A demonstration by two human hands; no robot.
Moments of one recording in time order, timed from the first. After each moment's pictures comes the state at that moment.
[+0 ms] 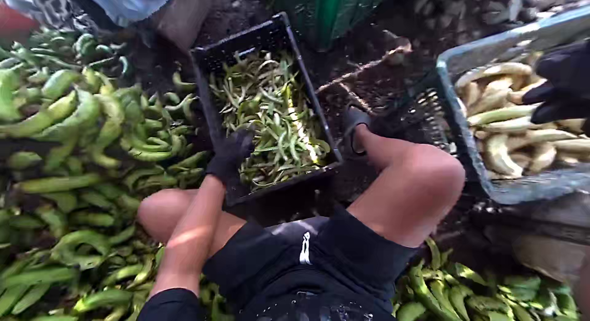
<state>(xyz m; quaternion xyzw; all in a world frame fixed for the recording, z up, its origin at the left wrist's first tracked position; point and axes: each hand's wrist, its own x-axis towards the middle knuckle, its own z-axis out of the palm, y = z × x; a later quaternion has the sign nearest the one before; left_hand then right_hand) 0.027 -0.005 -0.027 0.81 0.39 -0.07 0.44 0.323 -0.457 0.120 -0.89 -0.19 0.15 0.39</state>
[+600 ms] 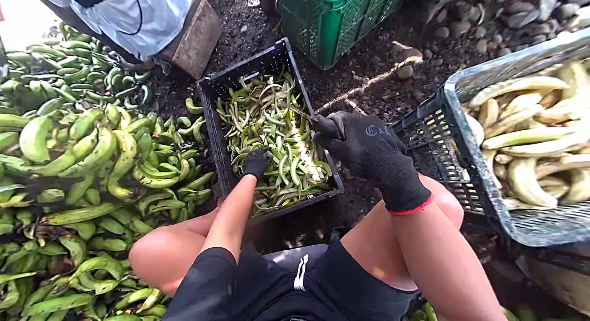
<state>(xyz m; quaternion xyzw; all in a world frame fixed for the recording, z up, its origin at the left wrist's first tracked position) 0.108 0.021 -0.150 0.86 0.40 -0.14 0.26 0.252 -0.252 0.093 -0.87 -0.35 0.27 0.21</state>
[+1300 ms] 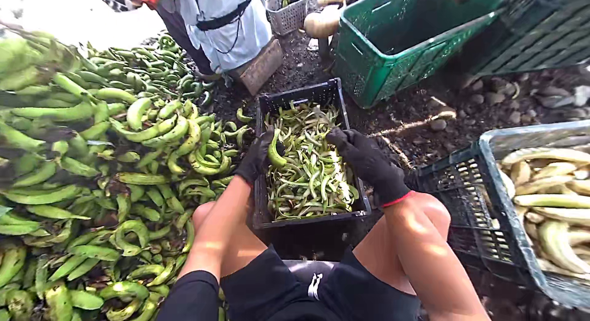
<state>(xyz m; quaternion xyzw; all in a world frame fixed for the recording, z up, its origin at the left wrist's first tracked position) 0.056 0.049 0.009 0.59 0.39 0.16 0.69 0.224 -0.187 0.058 -0.79 -0.37 0.27 0.40</state>
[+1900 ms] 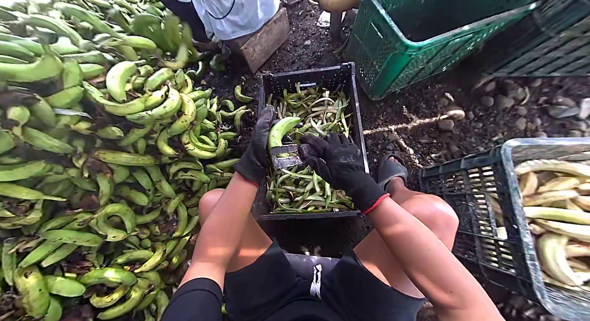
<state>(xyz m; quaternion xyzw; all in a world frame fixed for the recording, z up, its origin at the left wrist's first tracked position) 0.048 0.026 0.052 0.44 0.34 0.20 0.81 0.171 -0.138 0.032 -0.78 -0.55 0.15 0.24</state>
